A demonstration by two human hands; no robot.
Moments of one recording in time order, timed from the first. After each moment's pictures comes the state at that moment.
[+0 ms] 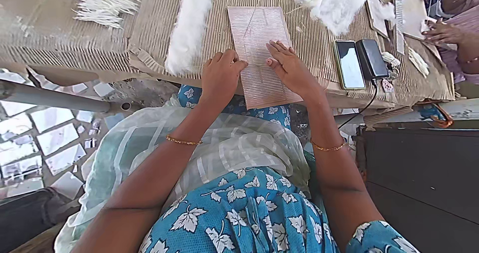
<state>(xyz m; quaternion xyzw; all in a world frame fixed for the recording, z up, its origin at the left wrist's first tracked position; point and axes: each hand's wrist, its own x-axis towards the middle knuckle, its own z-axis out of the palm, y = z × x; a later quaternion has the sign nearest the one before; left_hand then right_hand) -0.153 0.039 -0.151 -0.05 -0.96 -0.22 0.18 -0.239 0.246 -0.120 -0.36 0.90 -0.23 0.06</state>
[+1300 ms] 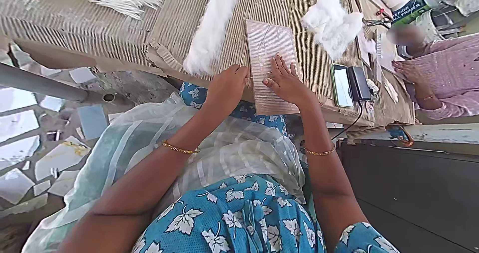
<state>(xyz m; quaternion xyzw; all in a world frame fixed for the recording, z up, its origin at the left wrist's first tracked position) -0.133 0.019 -0.142 -0.01 -0.95 -0.32 0.07 -0.241 0.216 -0.124 -0.34 0.93 -0.04 0.14</state>
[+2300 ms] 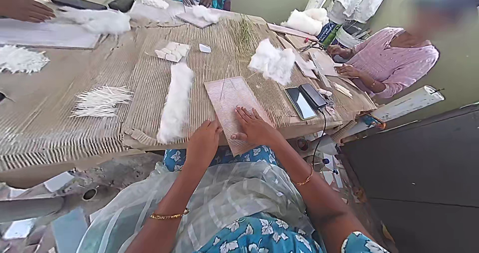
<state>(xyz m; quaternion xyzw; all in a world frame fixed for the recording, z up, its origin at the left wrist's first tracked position) -0.141 0.028 -0.141 -0.02 -0.96 -0.29 0.04 -0.209 0.223 -0.121 -0.31 0.93 -0.06 0.18</state>
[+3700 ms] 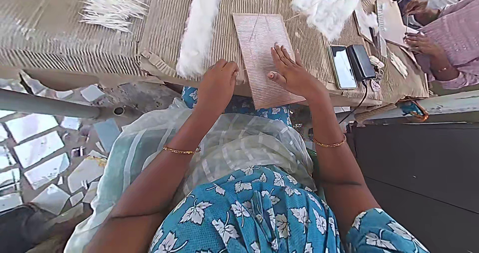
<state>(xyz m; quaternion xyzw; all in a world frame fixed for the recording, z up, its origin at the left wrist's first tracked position) -0.131 0.010 -0.143 -0.01 -0.95 -0.30 0.10 -0.230 0.240 -0.110 -0.34 0.93 -0.07 0.13</state>
